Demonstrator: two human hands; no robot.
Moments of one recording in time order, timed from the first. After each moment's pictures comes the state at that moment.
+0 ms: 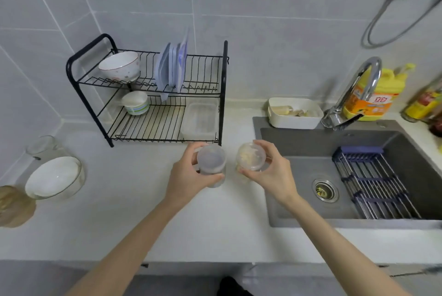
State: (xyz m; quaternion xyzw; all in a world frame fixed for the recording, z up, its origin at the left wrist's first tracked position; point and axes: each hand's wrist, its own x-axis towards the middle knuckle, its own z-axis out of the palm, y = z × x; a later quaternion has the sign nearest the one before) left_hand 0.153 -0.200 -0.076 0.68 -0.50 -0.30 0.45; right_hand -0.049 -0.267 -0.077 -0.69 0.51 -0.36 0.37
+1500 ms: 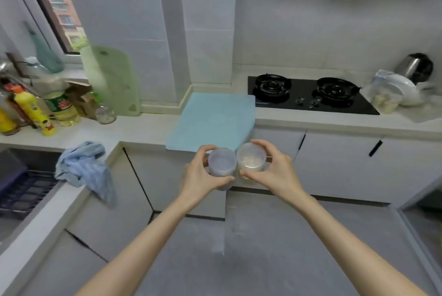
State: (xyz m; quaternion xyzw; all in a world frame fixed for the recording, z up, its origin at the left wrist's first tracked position) left_hand -0.530 0.138 -0.041 0.12 -0.84 -0.50 0.17; right_hand -0.603 0.324 -0.020 -0.24 0.85 -0.48 0.00
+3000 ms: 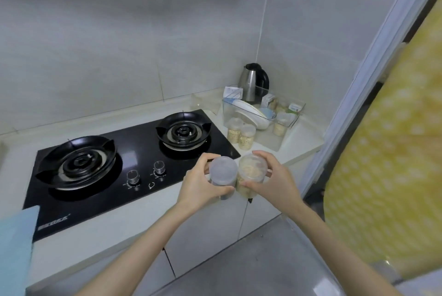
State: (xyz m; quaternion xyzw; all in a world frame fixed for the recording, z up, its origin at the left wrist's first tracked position) left_hand -1.169 0.536 -0.053 -0.17 -0.82 -0.54 -0.02; right_hand -1.116 0.730 -0.032 0.05 0.88 -0.47 -0.12
